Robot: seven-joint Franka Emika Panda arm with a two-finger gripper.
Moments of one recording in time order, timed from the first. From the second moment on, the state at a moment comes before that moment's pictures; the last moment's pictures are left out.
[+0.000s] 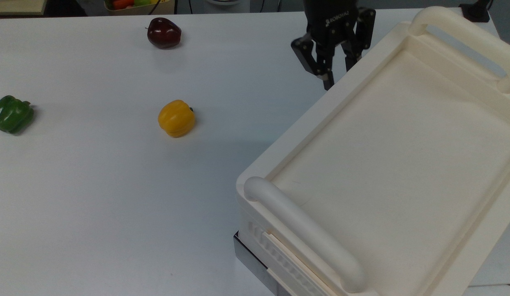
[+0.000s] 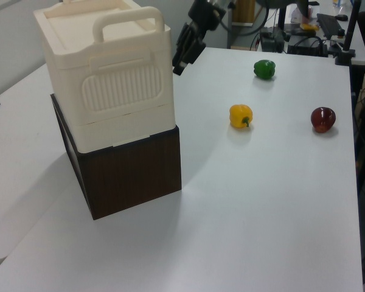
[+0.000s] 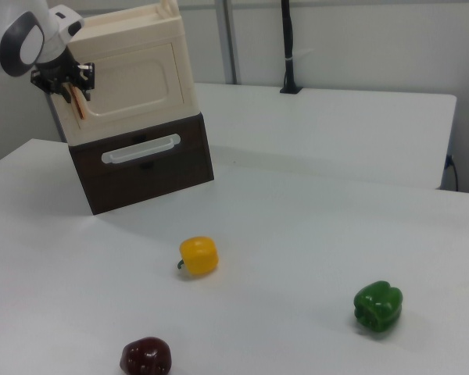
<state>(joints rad) 0.39 0.27 -0.04 -1.42 0.17 2.24 -0.33</state>
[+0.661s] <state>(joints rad) 0.41 0.28 -0.04 -1.42 0.15 2.26 -0.33</state>
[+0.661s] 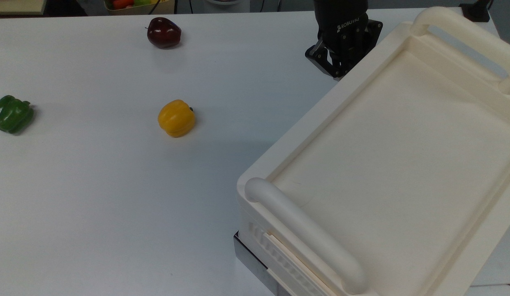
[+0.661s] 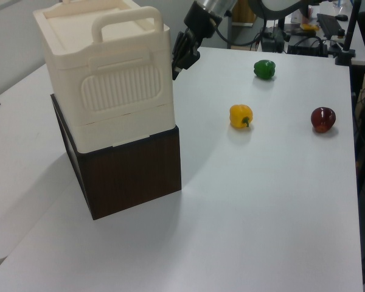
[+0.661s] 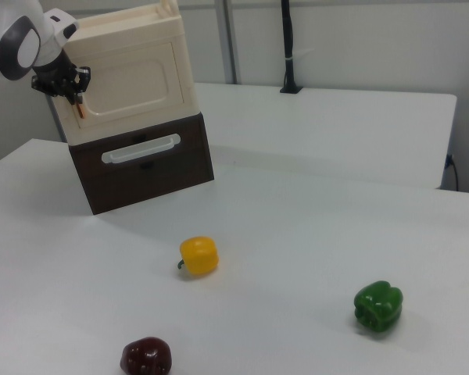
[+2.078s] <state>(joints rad) 0.04 0.10 -0.09 -1.44 -0.01 1.60 -0.02</state>
